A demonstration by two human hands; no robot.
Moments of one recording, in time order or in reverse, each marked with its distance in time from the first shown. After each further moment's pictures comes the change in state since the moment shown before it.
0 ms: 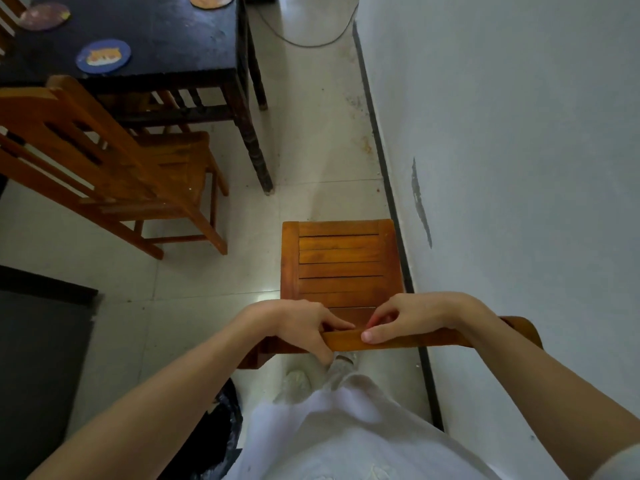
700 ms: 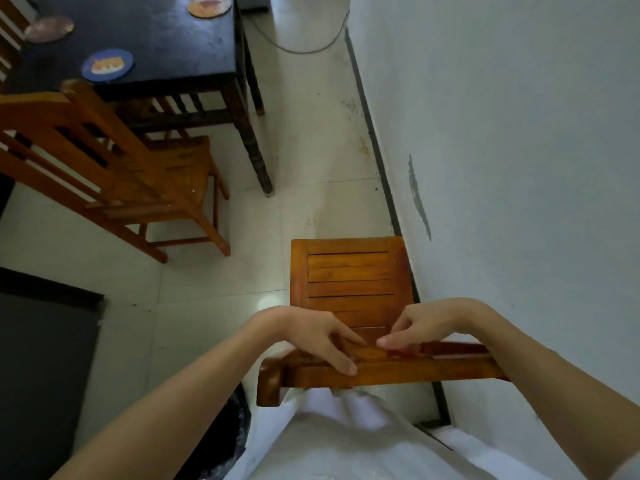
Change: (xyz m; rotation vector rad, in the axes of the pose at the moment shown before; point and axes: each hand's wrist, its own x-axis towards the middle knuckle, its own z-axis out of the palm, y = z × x) left_hand -0.007 0.007 0.037 -0.121 -0.145 0.040; right_hand -0.013 0.002 0.041 0.052 -0.086 0.100
